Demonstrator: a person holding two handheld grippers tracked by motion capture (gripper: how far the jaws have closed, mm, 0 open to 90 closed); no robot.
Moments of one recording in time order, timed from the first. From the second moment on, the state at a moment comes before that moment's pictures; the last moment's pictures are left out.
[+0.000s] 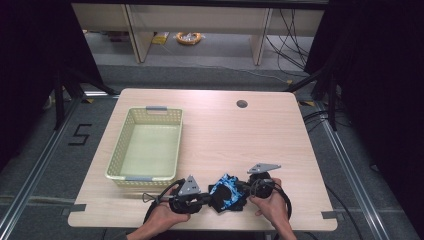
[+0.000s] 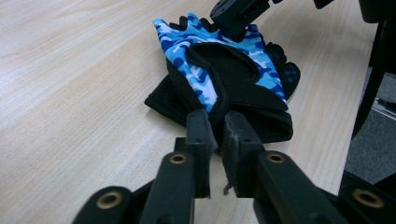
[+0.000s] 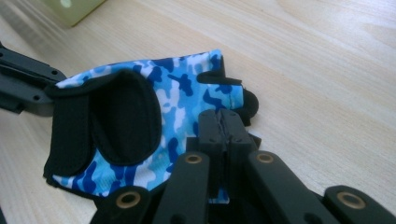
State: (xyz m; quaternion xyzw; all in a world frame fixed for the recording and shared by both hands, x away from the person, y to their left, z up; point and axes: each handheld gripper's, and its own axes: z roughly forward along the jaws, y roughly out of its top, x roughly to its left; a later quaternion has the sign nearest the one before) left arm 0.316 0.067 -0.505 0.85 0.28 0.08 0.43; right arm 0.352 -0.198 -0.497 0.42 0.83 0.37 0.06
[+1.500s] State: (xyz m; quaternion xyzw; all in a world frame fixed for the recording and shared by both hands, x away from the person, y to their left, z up) left arm 0.353 0.071 -0.502 0.85 0.30 0.04 0.43; right arm 0.301 -0.210 -0.492 0.42 0.81 0.39 0.07
